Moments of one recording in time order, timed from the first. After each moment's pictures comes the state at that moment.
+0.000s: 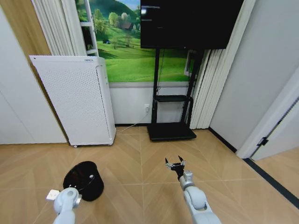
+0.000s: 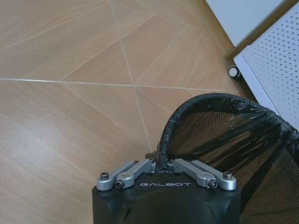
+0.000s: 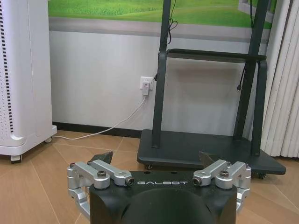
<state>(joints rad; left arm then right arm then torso) 1.11 -1.44 -0.91 -1.60 -1.09 0.30 -0.88 -1.22 1.40 0.48 1.69 0.07 -0.11 -0.05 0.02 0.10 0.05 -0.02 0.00</state>
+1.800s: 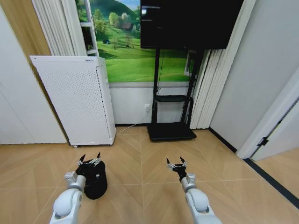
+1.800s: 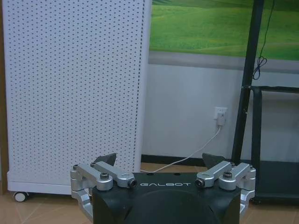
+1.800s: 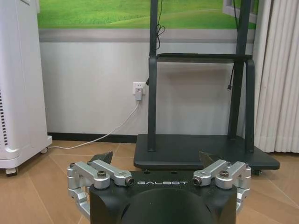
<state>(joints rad) 1.27 -1.38 -0.76 -1.85 -0.28 0.19 0.14 -1.26 1.43 0.53 1.71 0.11 -0.06 -0.06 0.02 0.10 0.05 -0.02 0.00</state>
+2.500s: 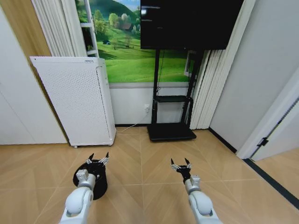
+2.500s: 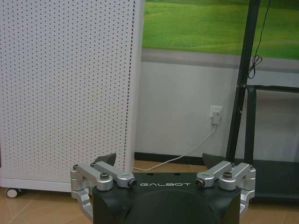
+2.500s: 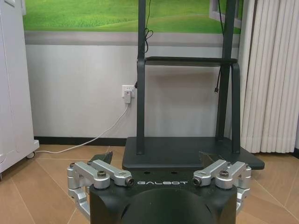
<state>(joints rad) 1.27 -1.41 -0.66 -1.89 -0.25 0.22 0.04 -1.27 1.42 0.56 1.70 0.12 -0.04 -0.04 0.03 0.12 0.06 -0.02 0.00</state>
